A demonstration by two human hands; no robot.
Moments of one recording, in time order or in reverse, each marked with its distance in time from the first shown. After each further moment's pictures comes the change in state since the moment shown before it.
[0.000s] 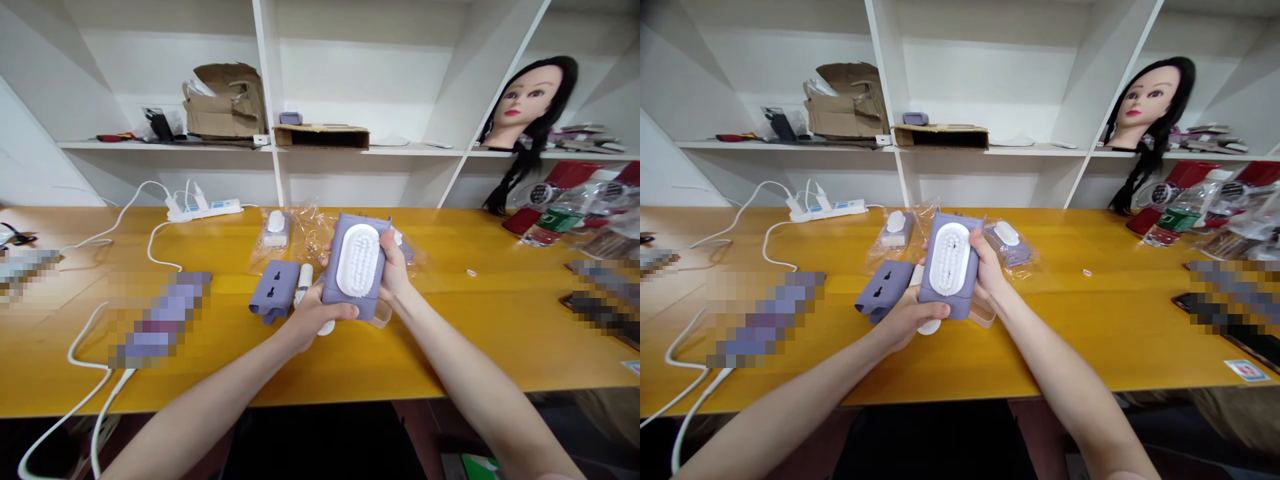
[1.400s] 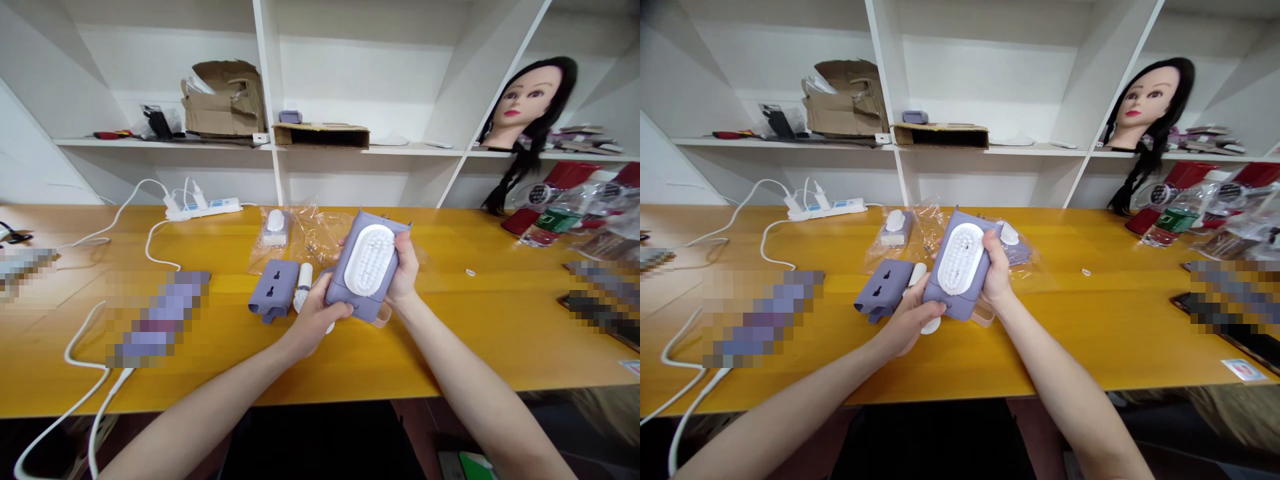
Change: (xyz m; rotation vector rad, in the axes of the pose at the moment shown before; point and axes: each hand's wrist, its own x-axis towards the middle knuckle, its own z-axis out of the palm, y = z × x) left_hand -0.006 -0.003 0.007 0.054 0.005 0.143; right_hand -0.008 -0.002 0.007 0.142 0.163 -0.149
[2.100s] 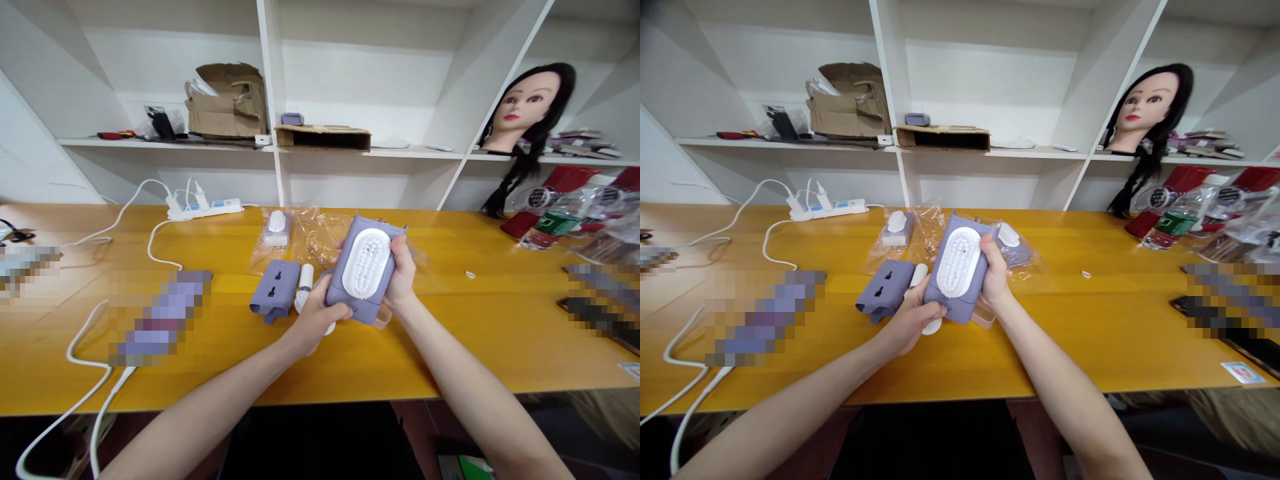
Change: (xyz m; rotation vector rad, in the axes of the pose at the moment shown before) left_hand 0.002 0.001 0.000 -0.006 0.021 -0.043; right_hand -0.001 0.001 0.003 0.022 -0.016 0.052
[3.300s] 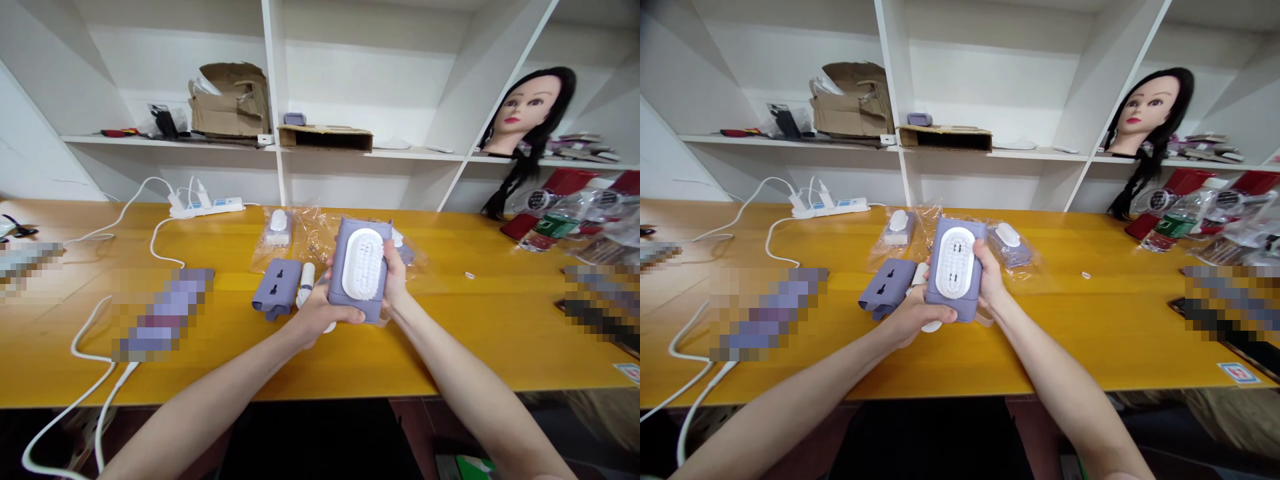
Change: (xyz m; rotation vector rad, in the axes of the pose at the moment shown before) left_hand 0.004 0.007 0.000 -0.028 -0.101 -0.077; right_hand 0.000 0.013 -0.009 0.066 -0.167 0.197
